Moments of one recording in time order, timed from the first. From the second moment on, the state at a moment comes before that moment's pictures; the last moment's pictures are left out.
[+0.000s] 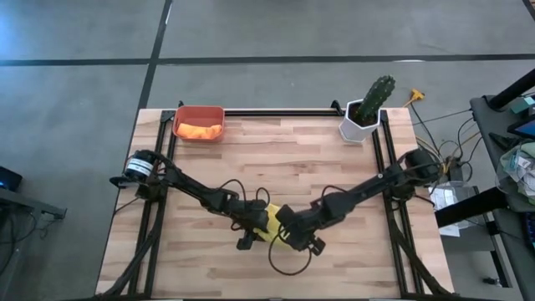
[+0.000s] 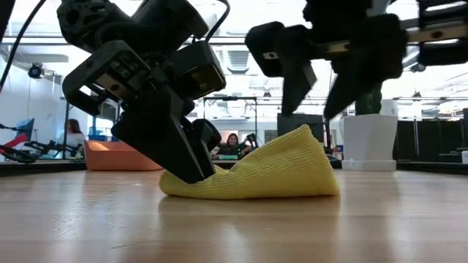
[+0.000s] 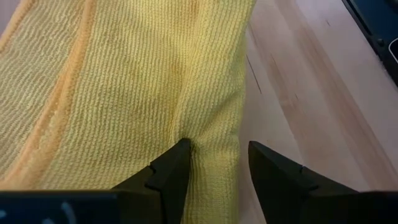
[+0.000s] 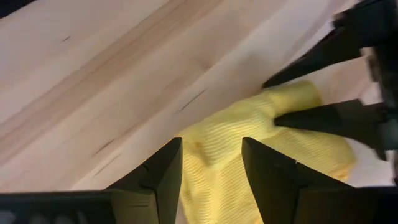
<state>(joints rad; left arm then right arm) -0.27 1.91 0.88 0.23 0.24 -0.17 0.39 1.81 1.18 -0.34 -0.10 -0.48</state>
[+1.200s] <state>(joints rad) -0.27 1.91 0.88 0.29 0.23 -0.18 0.47 1.83 0.93 -0.09 0.06 0.20</state>
